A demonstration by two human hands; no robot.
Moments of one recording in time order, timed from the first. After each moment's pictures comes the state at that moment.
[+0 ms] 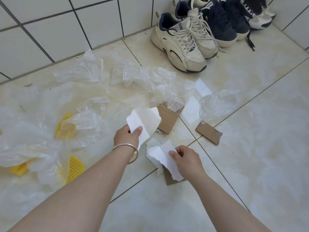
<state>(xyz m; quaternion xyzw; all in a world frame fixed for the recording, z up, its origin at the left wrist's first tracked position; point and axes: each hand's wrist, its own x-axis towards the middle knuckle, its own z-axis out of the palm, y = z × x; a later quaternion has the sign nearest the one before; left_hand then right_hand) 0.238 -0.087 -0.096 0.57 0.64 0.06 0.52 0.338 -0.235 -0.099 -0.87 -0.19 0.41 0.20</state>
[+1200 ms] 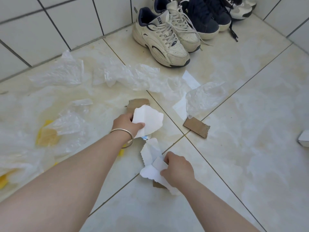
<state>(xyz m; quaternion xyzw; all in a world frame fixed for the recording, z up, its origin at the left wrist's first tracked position) 0.284 -0.074 -0.098 0.73 0.53 -0.05 0.44 0.328 -0.256 -0.111 -0.88 -0.27 0.39 0.00</state>
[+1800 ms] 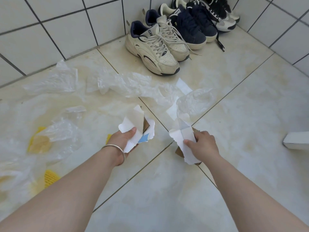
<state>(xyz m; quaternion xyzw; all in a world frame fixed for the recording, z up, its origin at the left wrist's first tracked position) 0.274 -0.107 -0.094 0.31 0.55 0.10 0.77 0.435 -0.278 -0.091 -0.94 -0.17 0.28 0.09</state>
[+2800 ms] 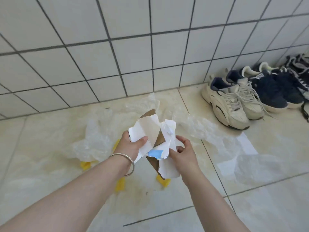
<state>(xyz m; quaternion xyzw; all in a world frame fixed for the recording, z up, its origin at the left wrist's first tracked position) 0.159 -0.036 0.026 0.42 0.63 0.27 0.60 0.301 -0.108 0.008 -0.71 -0.22 0.52 0.43</state>
